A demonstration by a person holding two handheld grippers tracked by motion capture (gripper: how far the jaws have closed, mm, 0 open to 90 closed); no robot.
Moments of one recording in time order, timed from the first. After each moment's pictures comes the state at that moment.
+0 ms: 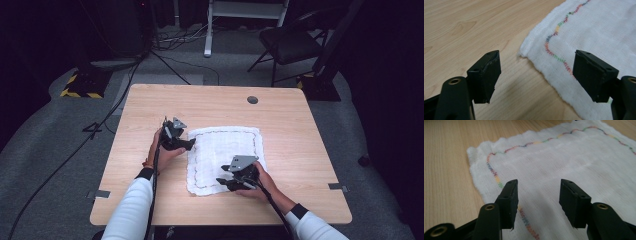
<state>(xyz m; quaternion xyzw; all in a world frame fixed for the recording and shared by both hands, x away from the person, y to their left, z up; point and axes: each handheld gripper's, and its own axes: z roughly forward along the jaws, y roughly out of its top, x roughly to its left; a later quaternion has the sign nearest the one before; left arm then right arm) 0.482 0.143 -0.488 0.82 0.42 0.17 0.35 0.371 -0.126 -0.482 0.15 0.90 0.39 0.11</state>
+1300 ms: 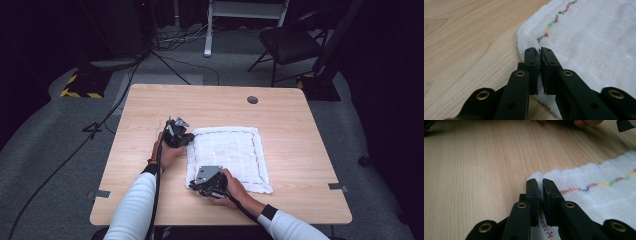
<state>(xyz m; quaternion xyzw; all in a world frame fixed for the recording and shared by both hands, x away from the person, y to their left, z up) 0.494 0.144 -0.498 0.84 0.39 0.11 0.37 0.350 -0.039 -0.496 0.09 0.91 0.38 0.10</state>
